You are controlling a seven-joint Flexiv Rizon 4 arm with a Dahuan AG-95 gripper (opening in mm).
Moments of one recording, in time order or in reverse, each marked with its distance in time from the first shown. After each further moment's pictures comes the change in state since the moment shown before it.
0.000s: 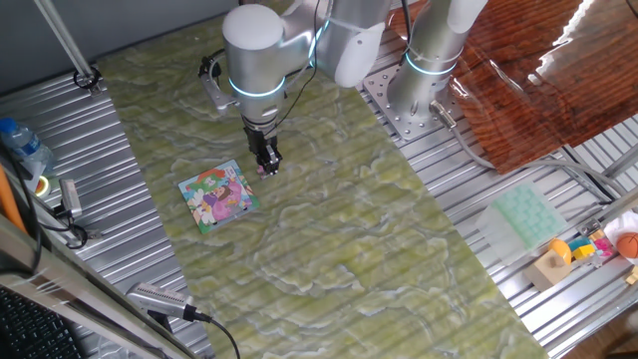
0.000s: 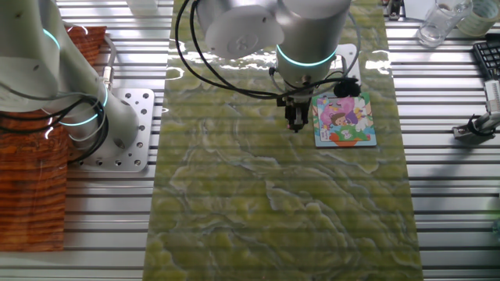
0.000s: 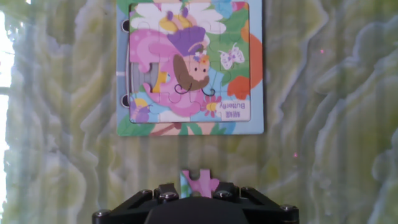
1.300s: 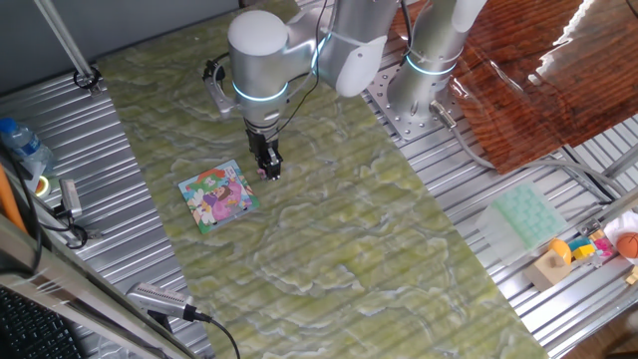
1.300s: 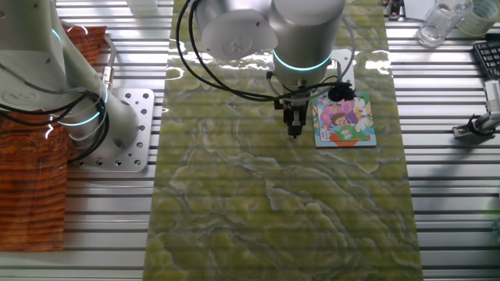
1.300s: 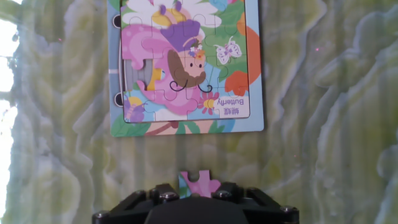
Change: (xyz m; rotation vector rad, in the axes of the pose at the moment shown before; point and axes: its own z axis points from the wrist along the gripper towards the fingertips) arm 0.001 -0.001 0.012 0.000 -0.013 0.008
